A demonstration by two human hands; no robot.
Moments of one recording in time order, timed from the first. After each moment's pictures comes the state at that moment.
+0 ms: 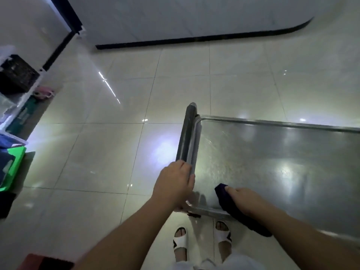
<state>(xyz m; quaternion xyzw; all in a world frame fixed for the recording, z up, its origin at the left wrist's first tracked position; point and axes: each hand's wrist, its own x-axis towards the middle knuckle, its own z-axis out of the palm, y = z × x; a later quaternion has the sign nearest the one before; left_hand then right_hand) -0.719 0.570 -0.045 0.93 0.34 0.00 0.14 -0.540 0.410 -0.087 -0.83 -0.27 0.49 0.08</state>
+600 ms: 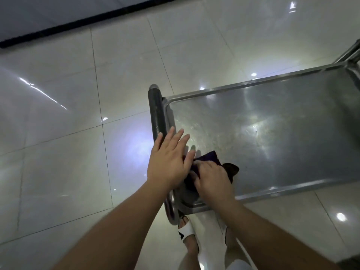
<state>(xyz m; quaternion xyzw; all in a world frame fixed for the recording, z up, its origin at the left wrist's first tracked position) -0.654 0.644 -0.125 0.97 0.20 -0.03 0.14 -0.610 0.483 -0.185 -0.91 -0.36 0.19 0.13</state>
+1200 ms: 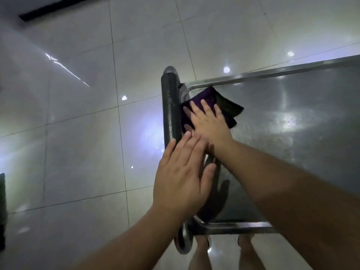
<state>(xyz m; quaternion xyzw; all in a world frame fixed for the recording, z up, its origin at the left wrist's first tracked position) -0.651 0.645 -0.137 0.96 0.23 0.00 0.15 -0.475 0.639 -0.236 -0.86 -0.47 0.19 0.02</state>
